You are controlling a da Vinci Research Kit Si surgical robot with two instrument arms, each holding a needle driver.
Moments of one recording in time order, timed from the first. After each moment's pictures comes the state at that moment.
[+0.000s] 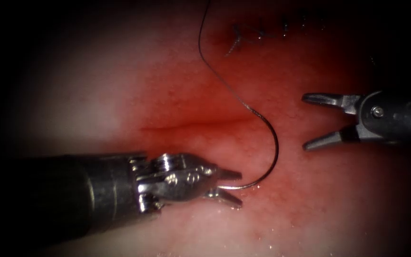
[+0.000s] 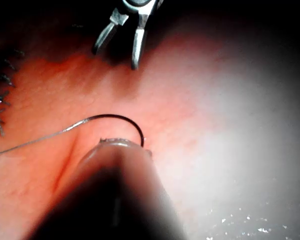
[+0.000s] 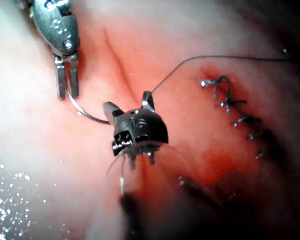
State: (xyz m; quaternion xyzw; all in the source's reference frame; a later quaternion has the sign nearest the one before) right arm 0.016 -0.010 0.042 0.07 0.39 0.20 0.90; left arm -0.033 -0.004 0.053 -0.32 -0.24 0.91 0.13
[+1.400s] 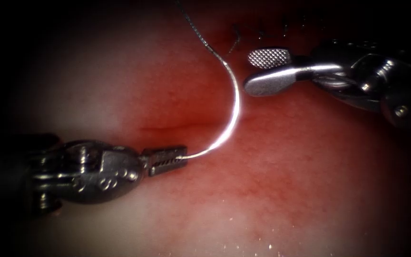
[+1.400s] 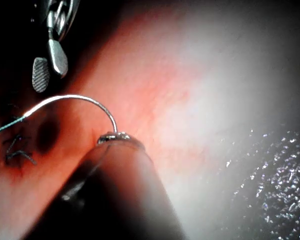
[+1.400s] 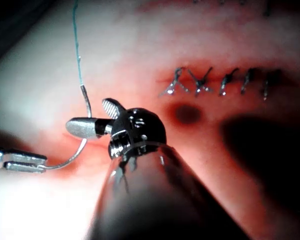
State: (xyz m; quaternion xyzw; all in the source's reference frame) right arm 0.022 -0.006 0.044 0.34 0.46 0.50 0.64; left arm -0.025 -0.001 0.046 -0.35 0.07 0.93 -0.05
